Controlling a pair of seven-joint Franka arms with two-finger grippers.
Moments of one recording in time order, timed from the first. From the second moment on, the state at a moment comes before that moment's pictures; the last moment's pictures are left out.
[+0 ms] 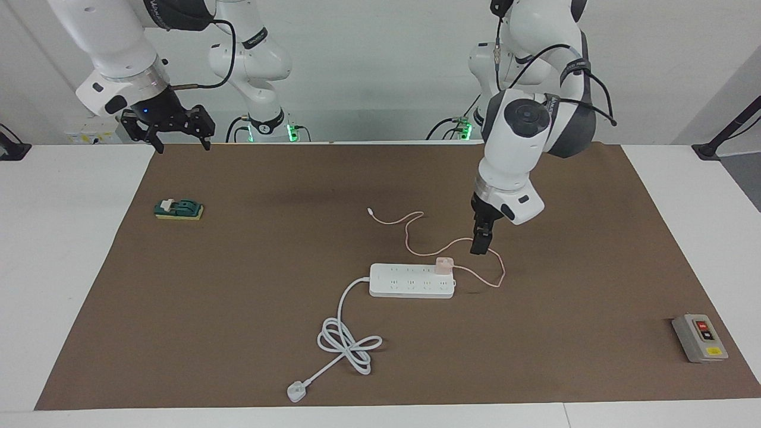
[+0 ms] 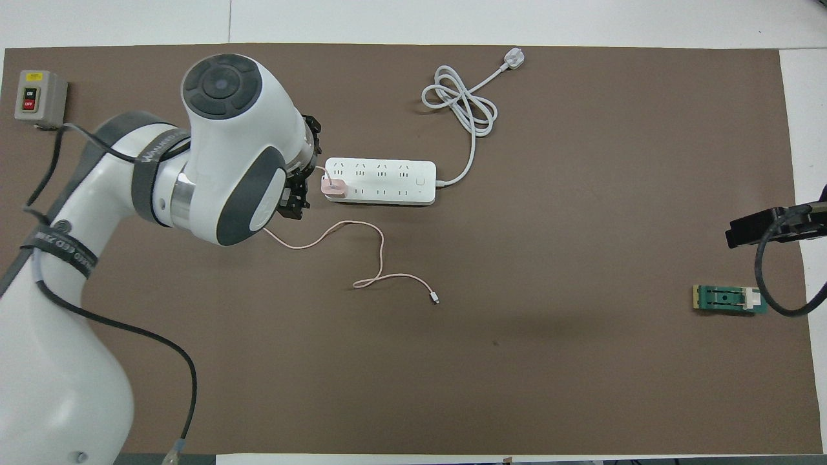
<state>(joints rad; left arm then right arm) -0.35 0.28 -0.04 -1.58 0.01 1.90 -1.54 -0.09 -0.09 0.05 -1.68 -0.02 1.49 -0.11</state>
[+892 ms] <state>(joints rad) 0.06 0.08 -0.03 -1.58 0.01 1.62 -0.34 -0.09 -0.09 0.05 -1.68 -0.02 1.49 -0.11</state>
